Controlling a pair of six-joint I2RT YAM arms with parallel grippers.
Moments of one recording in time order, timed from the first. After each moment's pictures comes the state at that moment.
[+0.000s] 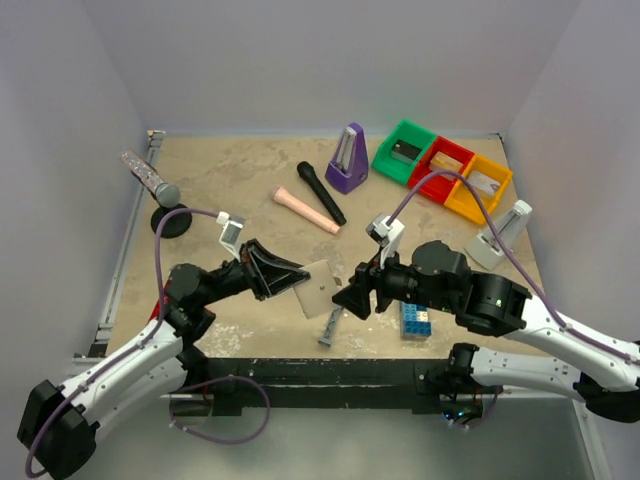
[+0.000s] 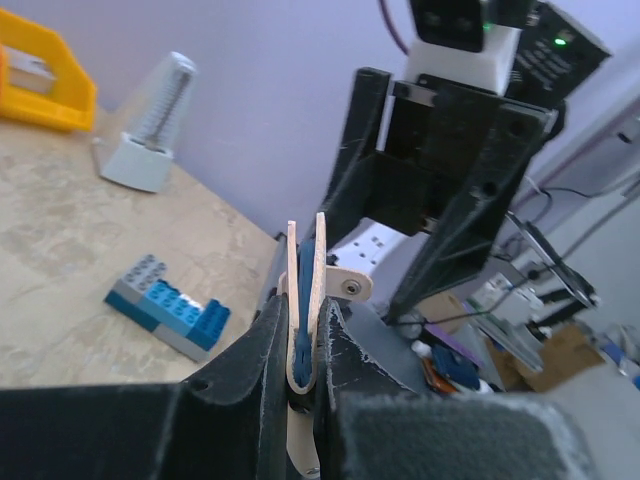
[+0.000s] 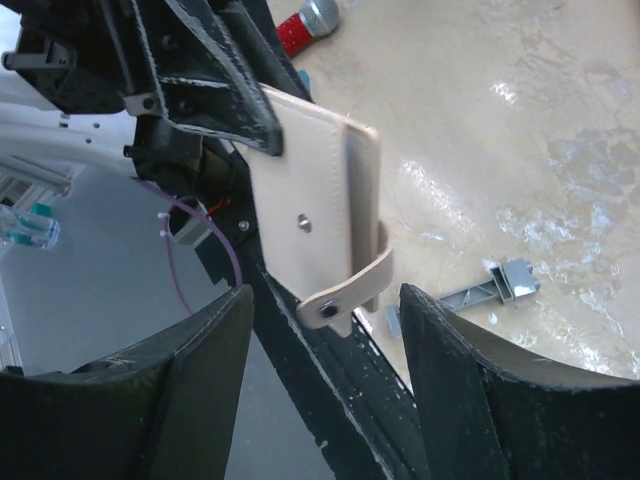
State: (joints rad) left arm -0.63 0.70 0.35 0.65 0.58 -0.90; right arm 1.12 0.84 1.03 -0.55 0.02 0.46
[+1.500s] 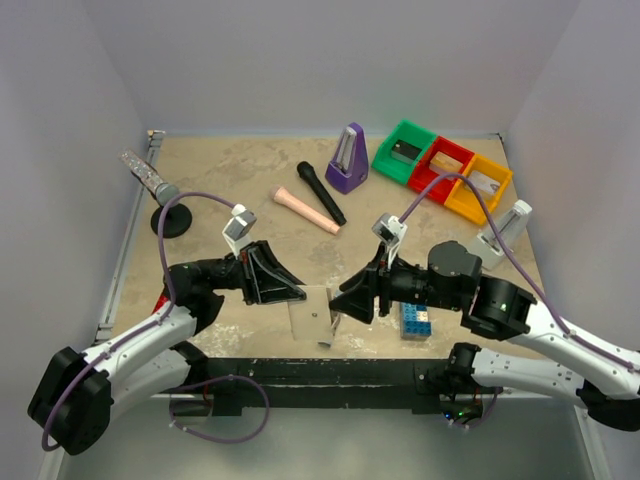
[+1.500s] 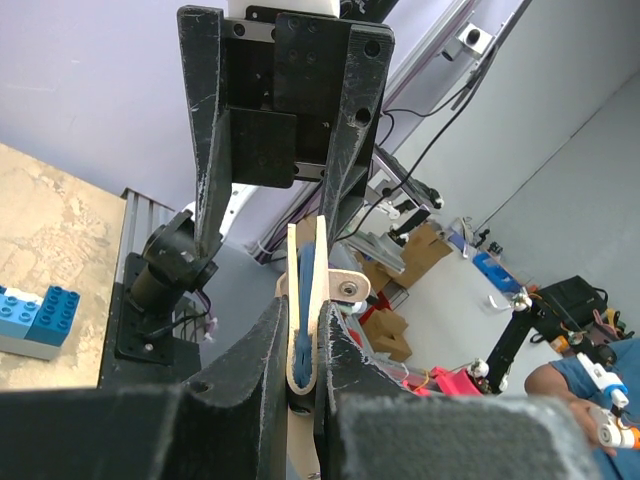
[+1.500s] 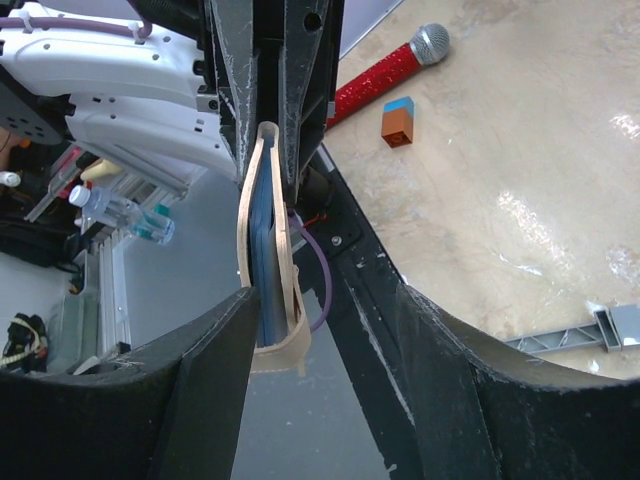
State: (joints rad) left arm -0.58 0.94 0.38 1.23 0.98 -1.32; right arm 1.08 0.79 0.97 -0.40 -0.18 0.56
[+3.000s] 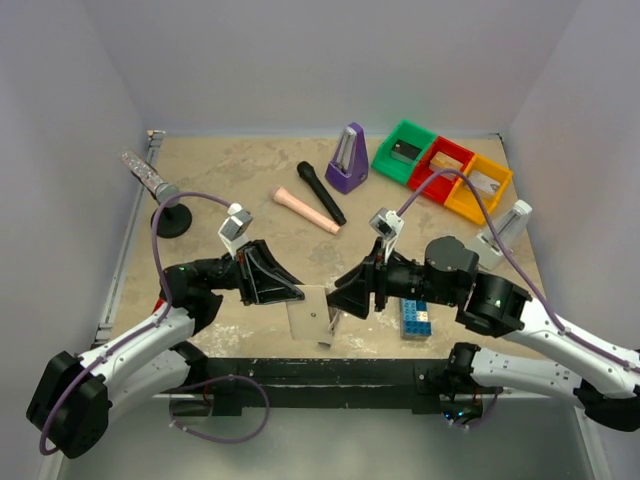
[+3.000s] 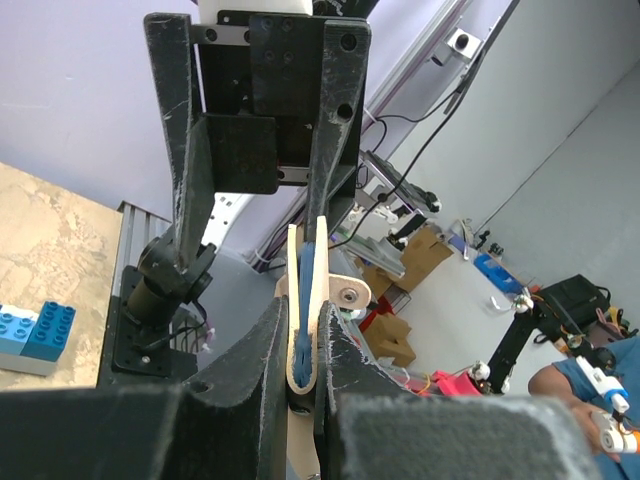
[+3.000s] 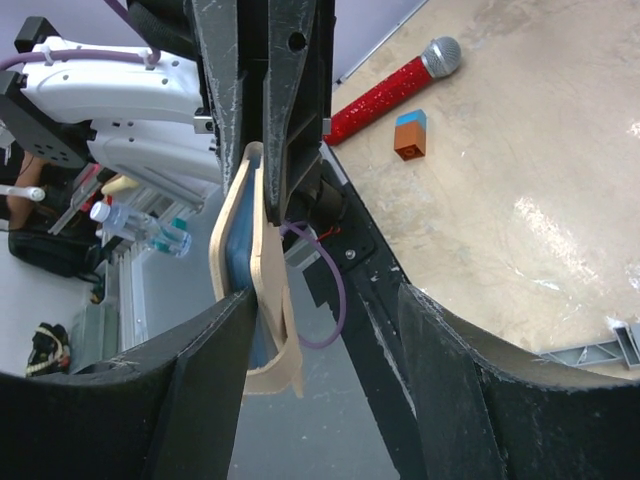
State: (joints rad) left arm -0.58 0.91 0.39 1.23 0.97 -1.33; right arm 1.06 0.81 0.98 -0.36 -0.20 0.60
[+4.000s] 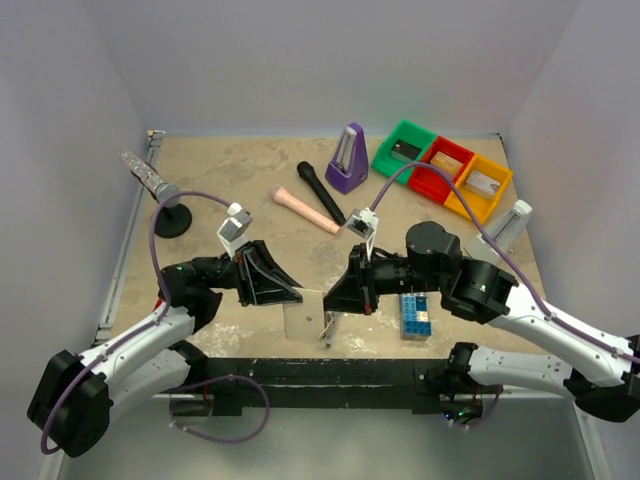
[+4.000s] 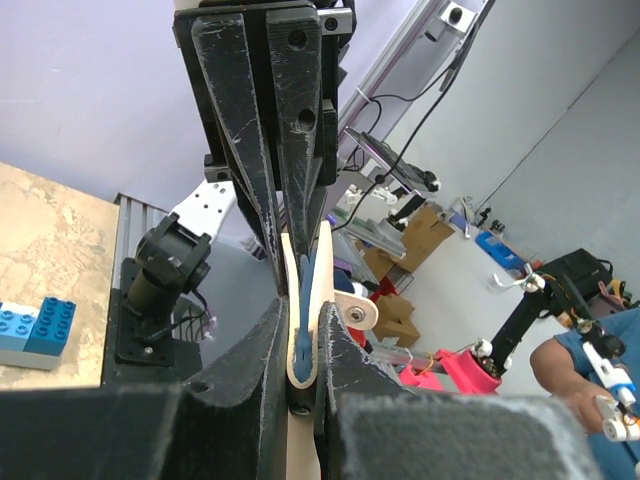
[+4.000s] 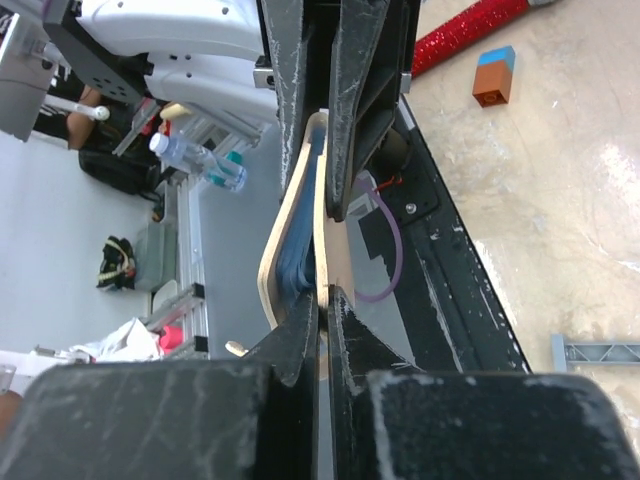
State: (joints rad) left arm -0.58 0.93 0.41 1.27 1.02 -1.34; right arm 1.05 0.96 1.08 -0.40 -0.44 0.61
